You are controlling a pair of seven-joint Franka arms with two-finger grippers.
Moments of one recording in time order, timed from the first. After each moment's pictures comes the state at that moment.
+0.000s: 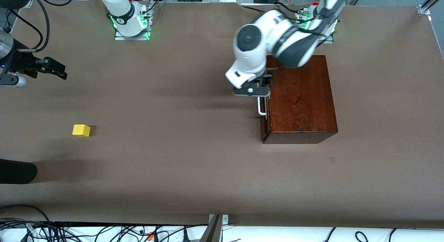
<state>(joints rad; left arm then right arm) -0.40 0.43 -0.41 -1.65 0.24 1.84 -0.81 -0.05 -0.01 0.05 -1.67 -0.03 1.60 0.02</state>
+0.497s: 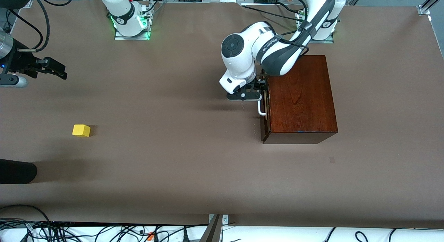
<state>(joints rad) -0.41 0.50 -0.41 -1.64 0.33 1.86 -0.87 -0.05 -0.01 0.05 -1.67 -0.03 1.60 0.02</state>
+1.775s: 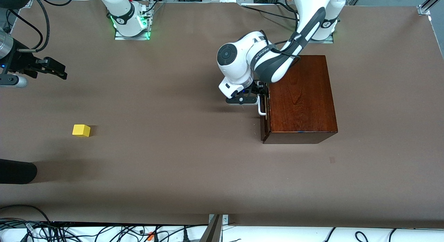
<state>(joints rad) -0.43 0.58 -0.41 -1.64 0.41 1.87 -0.92 -0.05 -0.01 0.05 -1.67 -0.03 1.60 0.02</state>
